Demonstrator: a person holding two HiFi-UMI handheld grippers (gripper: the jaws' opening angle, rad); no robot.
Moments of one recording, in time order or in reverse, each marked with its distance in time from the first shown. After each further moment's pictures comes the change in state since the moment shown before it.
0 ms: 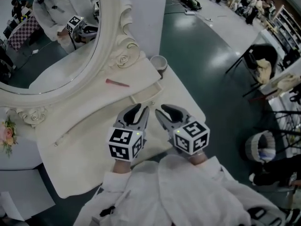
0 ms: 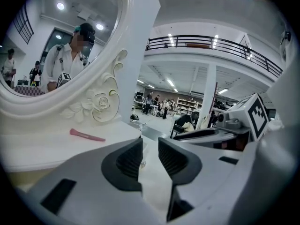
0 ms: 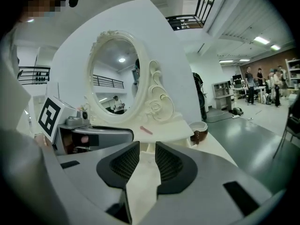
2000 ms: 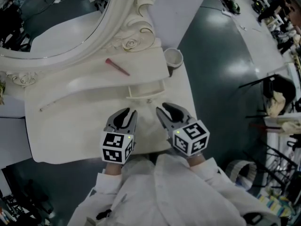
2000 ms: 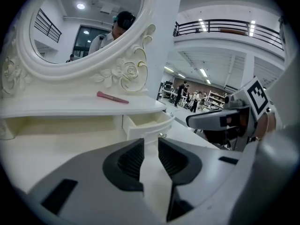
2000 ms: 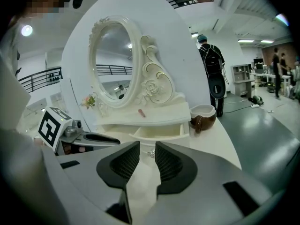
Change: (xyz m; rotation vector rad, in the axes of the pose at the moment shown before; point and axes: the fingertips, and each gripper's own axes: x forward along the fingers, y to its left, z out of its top) left arm 0.017 0.027 -0.084 -0.213 0.147 0.341; right arm 0.032 -0.057 -0.033 -0.041 0.202 0.220
